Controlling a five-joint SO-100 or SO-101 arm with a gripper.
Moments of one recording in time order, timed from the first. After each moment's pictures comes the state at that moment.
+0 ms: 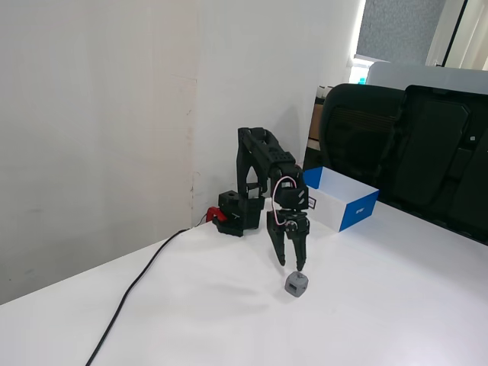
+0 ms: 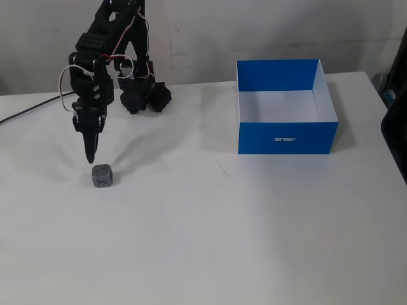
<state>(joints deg) -25.5 109.0 117.9 63.4 -30.6</state>
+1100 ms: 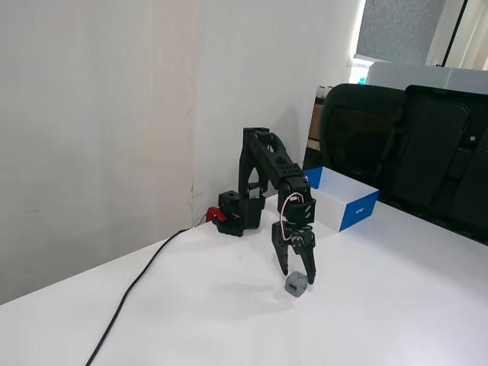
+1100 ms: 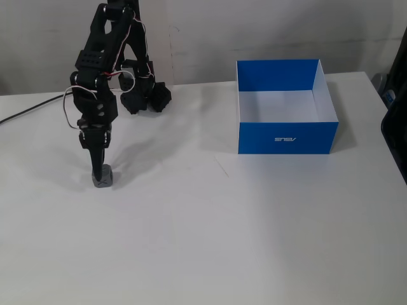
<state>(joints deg) -22.9 97.5 114.2 61.1 -29.8</state>
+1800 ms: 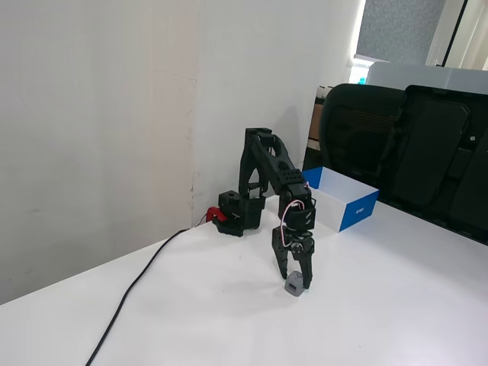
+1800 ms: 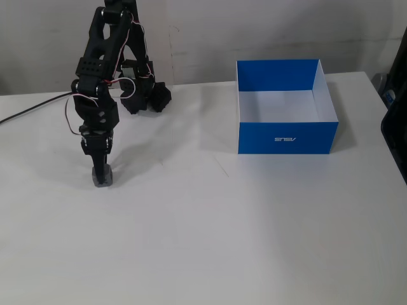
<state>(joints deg) -22.3 93.2 114.2 59.0 -28.7</state>
